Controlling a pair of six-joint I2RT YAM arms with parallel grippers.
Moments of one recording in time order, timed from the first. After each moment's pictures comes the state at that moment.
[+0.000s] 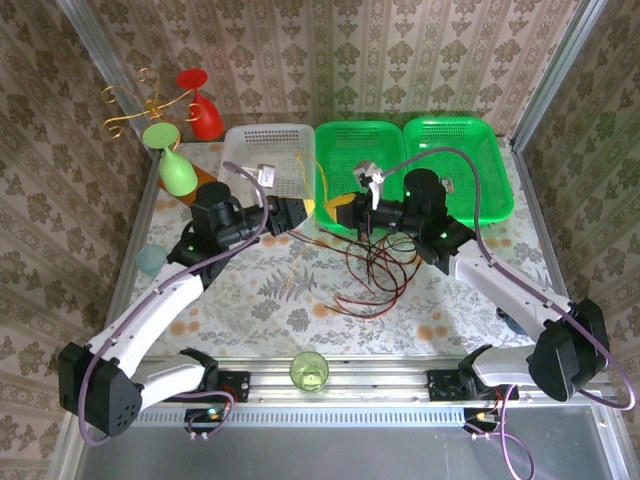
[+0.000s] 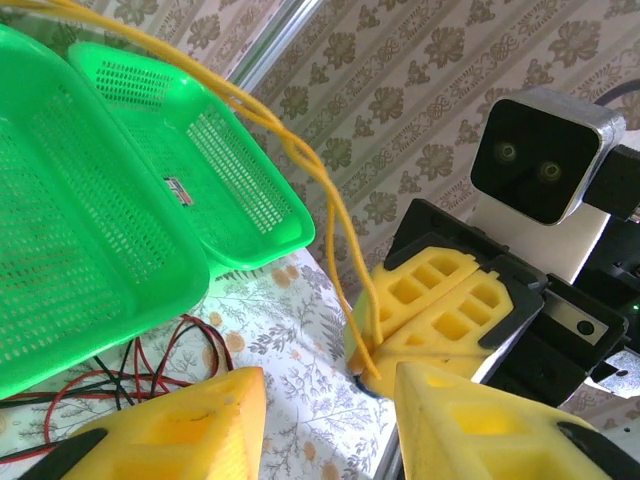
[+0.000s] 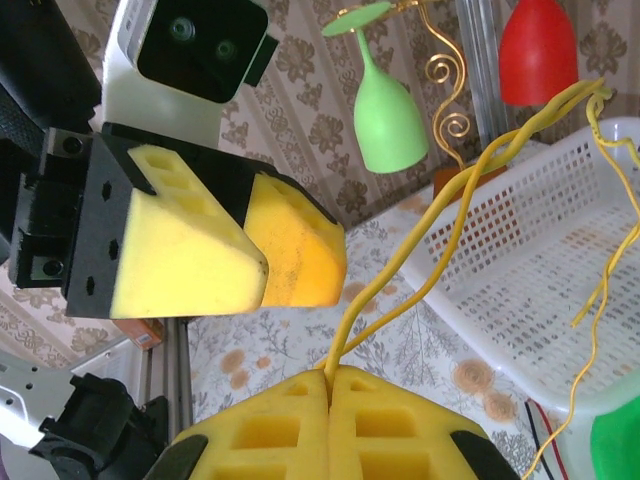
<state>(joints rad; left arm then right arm) -0.52 1.13 0.91 0.10 0.69 -0.67 0.53 1.31 1.03 0.12 -0.66 0.24</state>
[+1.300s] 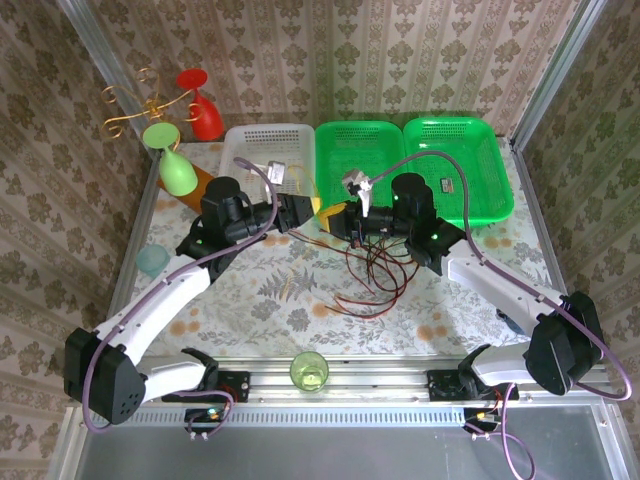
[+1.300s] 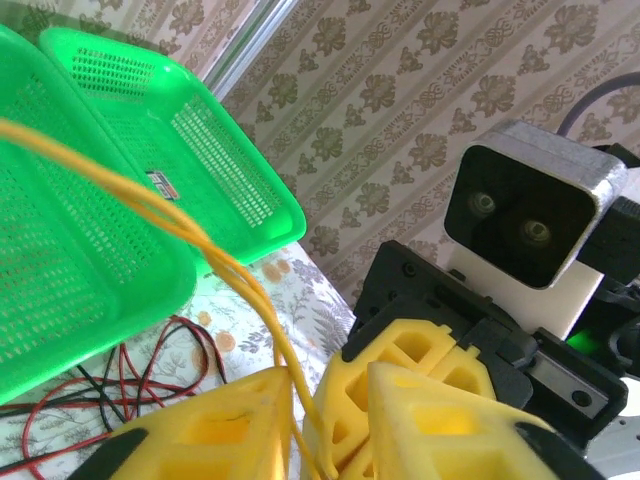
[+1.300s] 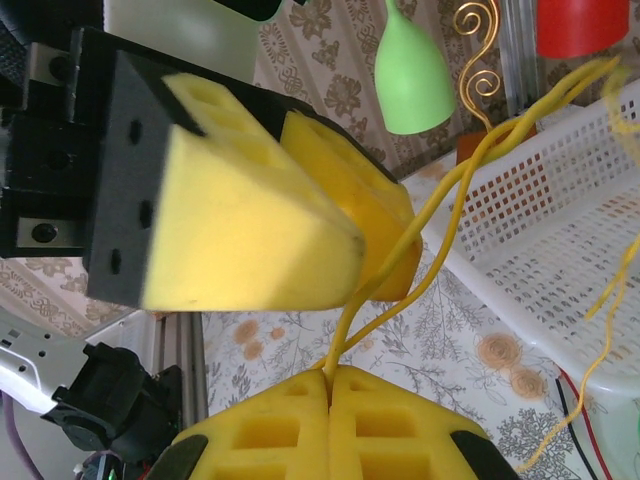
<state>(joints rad) -0.54 1.18 0.94 0.12 0.69 -0.67 0.57 1.34 1.03 0.09 -0.66 0.21</state>
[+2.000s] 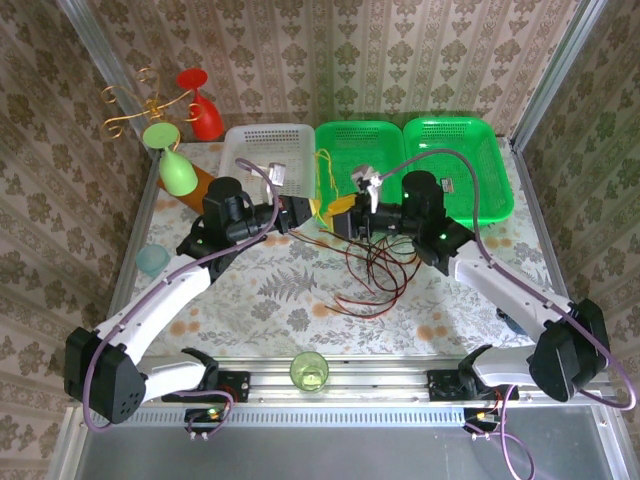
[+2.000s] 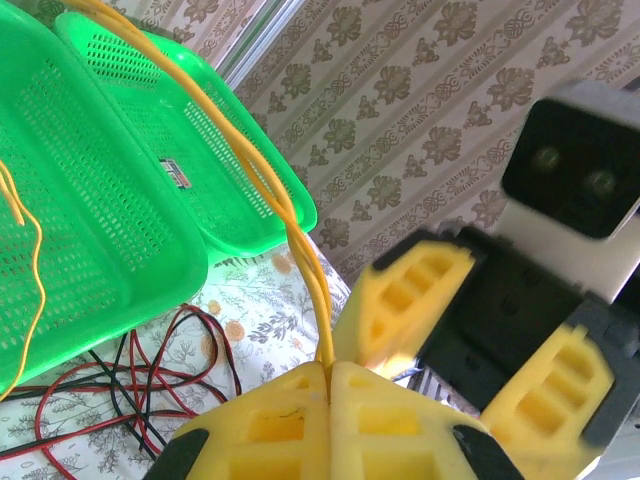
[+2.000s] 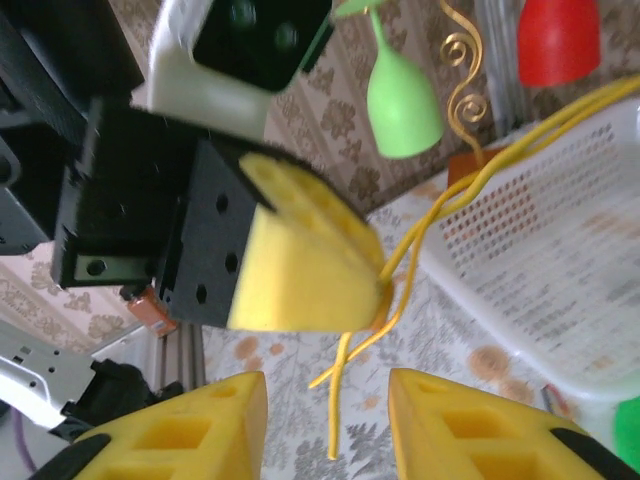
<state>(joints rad) -0.54 1.18 0.94 0.09 0.68 -0.66 0.51 1.30 1.02 0.11 -0.69 0.26</state>
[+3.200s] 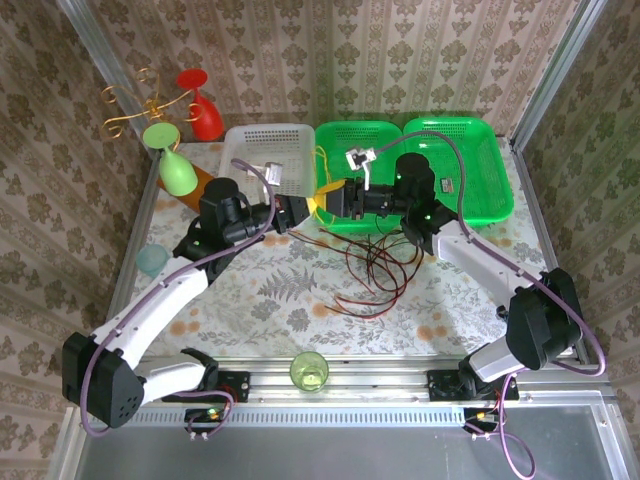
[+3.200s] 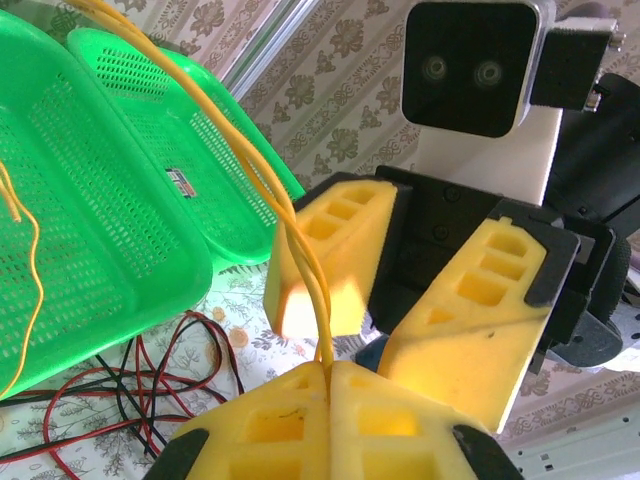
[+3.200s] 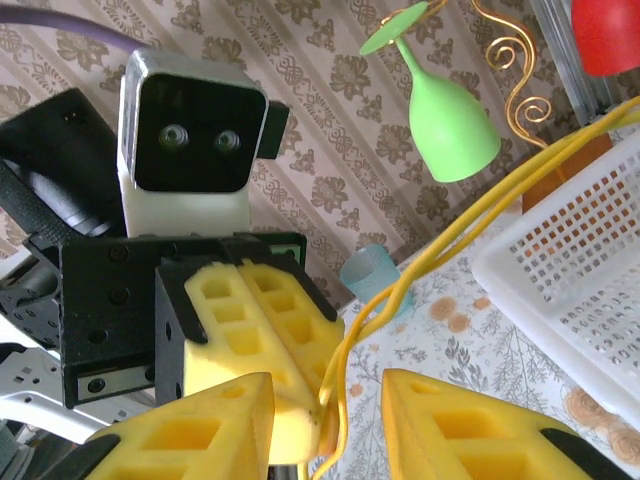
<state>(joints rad) -0.54 1.16 0.94 0.08 0.67 -0.66 0.48 1.49 1.13 0.32 -0.85 0.56</state>
